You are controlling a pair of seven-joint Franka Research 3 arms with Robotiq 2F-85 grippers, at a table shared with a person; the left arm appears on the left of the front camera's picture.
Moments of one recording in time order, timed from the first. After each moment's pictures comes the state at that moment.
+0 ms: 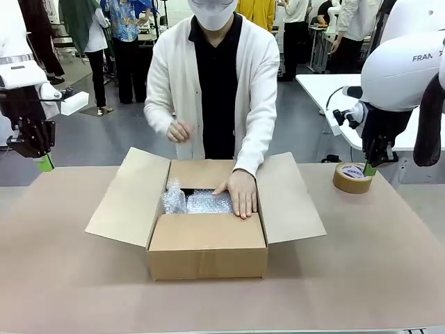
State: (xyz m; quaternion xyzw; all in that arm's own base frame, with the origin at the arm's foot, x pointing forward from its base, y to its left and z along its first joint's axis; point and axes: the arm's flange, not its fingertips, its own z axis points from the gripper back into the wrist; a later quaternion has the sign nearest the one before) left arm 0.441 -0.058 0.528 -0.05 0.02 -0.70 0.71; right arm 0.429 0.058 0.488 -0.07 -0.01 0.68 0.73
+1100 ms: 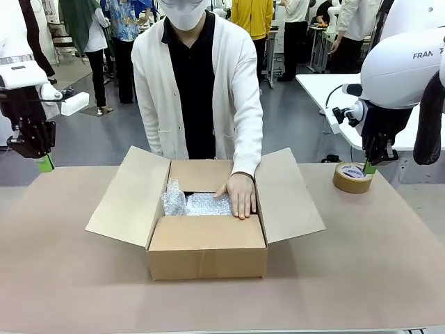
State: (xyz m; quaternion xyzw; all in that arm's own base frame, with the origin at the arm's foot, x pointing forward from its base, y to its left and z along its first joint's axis) left arm 0.441 -0.059 0.528 -0.05 0.02 -0.70 0.71; right arm 0.426 0.061 0.496 -0.08 -0.01 0.68 0.72
